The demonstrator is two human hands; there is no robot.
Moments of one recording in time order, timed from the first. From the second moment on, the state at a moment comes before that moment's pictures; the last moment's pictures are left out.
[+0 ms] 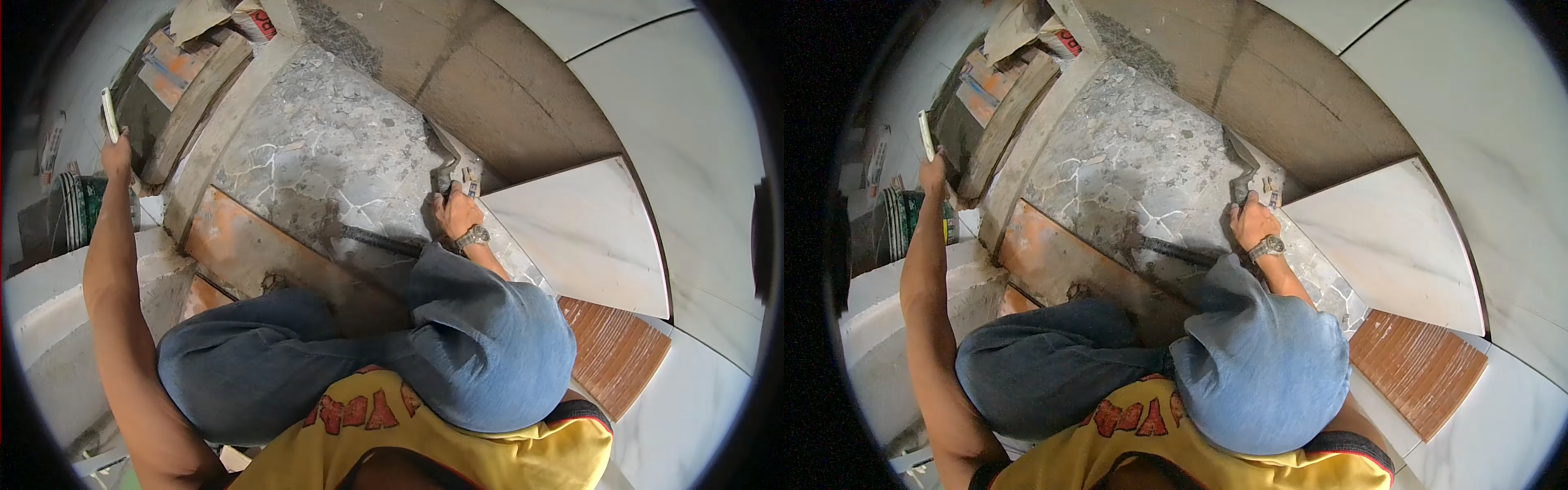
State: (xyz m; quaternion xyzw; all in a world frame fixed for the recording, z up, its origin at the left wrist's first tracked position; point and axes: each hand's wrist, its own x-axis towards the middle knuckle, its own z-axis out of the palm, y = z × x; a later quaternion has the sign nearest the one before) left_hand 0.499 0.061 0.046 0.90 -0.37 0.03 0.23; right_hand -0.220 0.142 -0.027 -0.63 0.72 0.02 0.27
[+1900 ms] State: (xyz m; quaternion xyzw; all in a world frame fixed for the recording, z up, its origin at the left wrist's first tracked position) left_hand 0.469 0.094 0.055 0.87 -0.34 -0.05 0.36; right_hand -0.013 -0.043 -0.044 -0.77 0.55 -0.04 0.32
